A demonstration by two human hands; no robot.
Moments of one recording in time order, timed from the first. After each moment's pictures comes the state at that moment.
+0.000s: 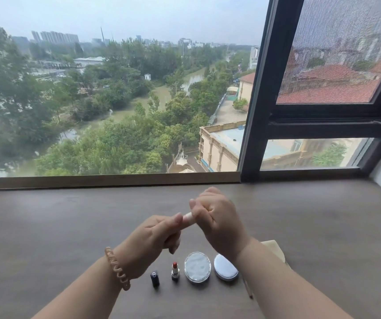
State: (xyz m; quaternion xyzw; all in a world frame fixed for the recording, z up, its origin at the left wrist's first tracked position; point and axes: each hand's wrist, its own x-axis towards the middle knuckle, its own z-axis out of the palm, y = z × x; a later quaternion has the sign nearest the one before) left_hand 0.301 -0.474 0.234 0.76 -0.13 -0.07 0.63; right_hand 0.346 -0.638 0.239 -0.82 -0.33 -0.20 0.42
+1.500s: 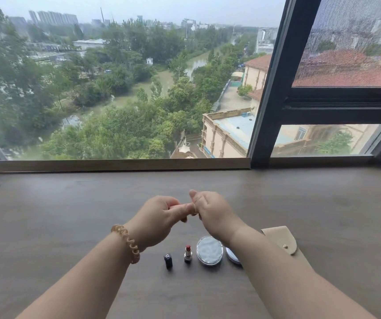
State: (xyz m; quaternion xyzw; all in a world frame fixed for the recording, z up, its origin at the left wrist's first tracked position) left_hand 0.312 -0.449 0.229 0.86 -0.01 -0.05 0.51; right_hand 0.341 -0.598 0.220 -0.84 -0.13 0.07 0.52
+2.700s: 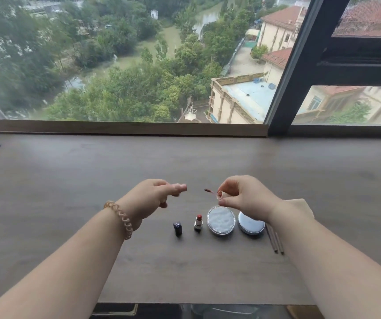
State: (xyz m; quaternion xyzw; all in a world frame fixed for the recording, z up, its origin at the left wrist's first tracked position) left_hand 0.327 -0.409 0.172 0.81 0.13 -0.14 0.55; right_hand 0.376 -0.641 0.157 -0.89 -0.13 0.18 0.39
